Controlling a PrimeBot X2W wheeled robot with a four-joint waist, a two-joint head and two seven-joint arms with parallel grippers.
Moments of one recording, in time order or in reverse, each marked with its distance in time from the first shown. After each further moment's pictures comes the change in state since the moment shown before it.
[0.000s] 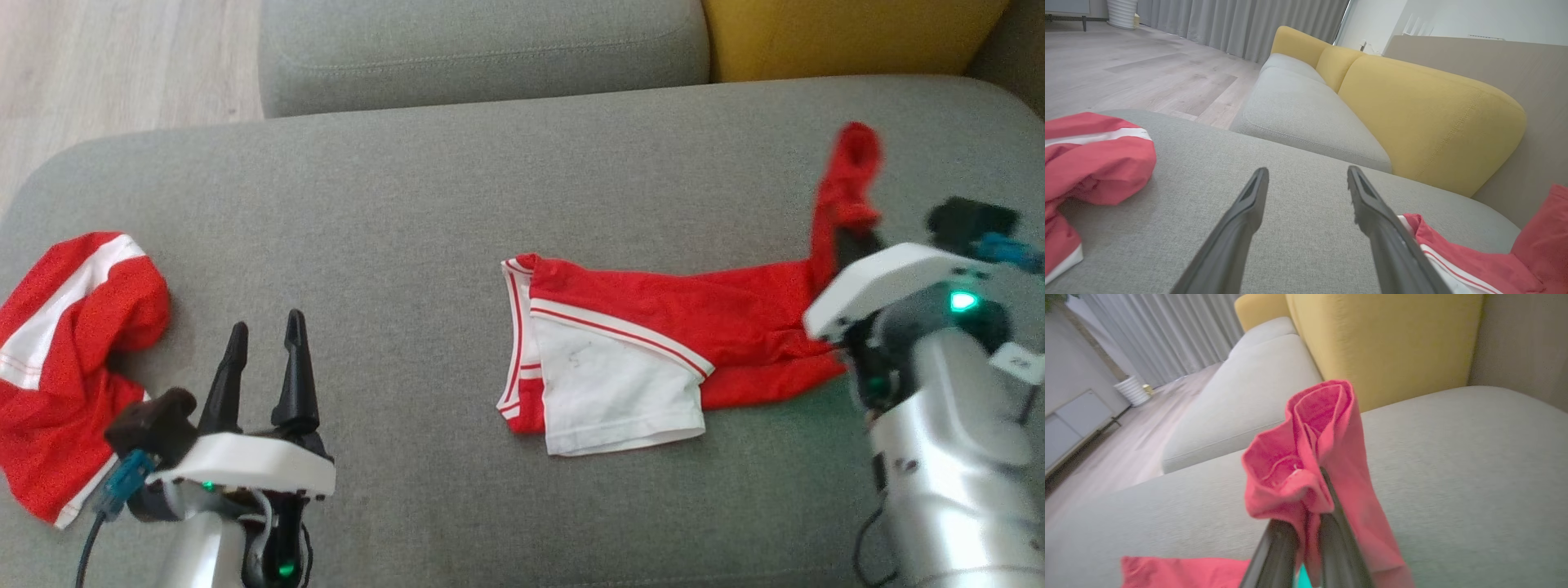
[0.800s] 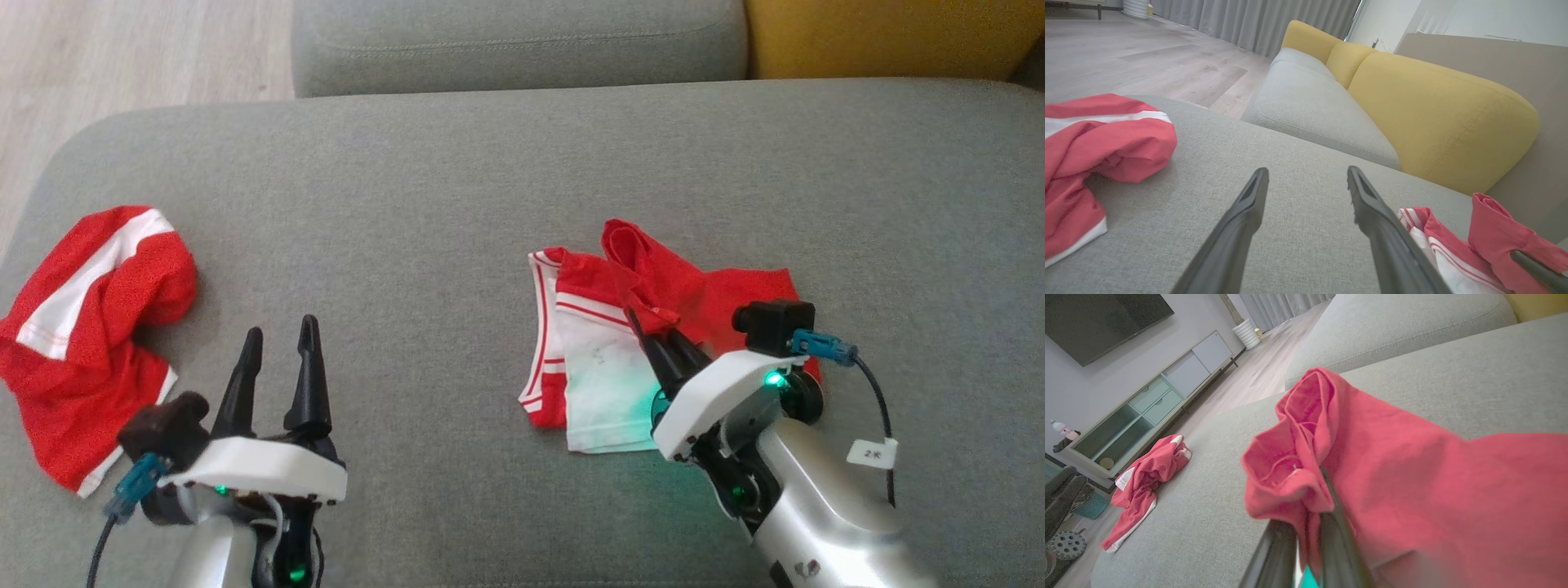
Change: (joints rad) left arm 0.011 0.000 -0.032 -0.006 -0.026 0.012 0.000; right arm 0.150 -0.001 0.616 -0.085 0.409 0.000 -0.119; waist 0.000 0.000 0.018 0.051
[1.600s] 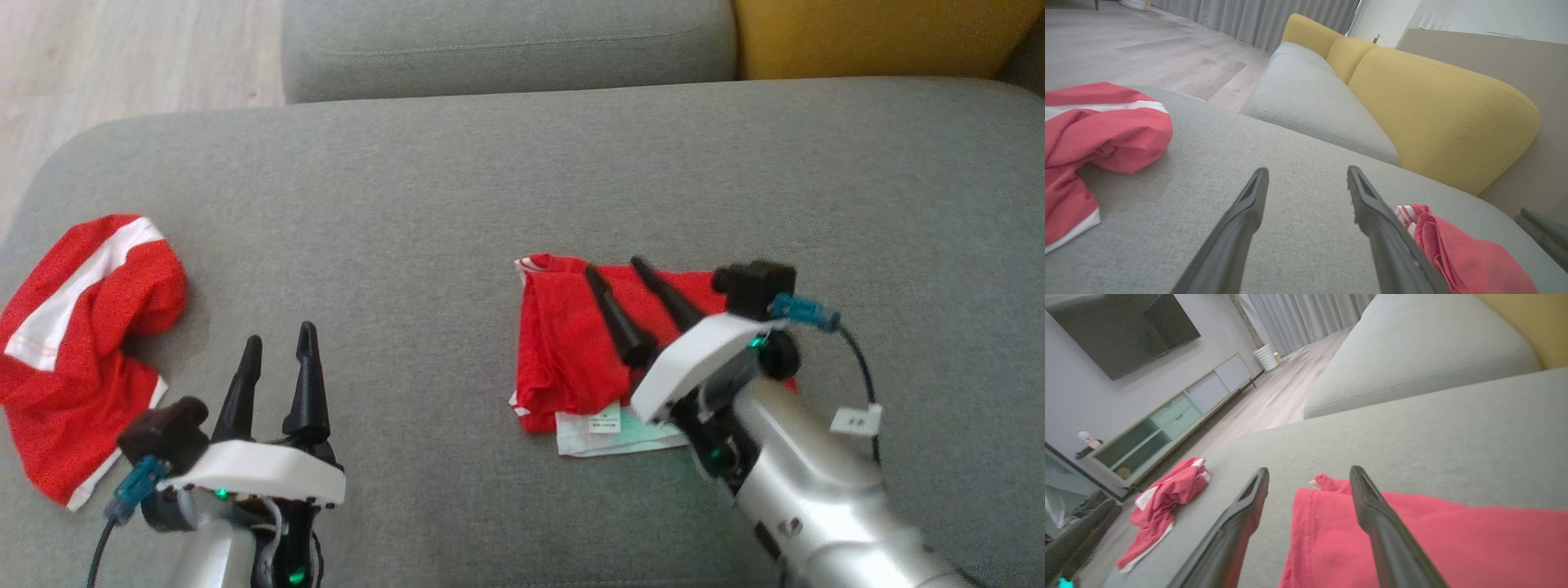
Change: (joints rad) left arm 0.000 0.000 0.002 0.026 -0.016 0.001 0.000; right arm -0.123 -0.002 0.143 0.071 0.106 0.000 -0.103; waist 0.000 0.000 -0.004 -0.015
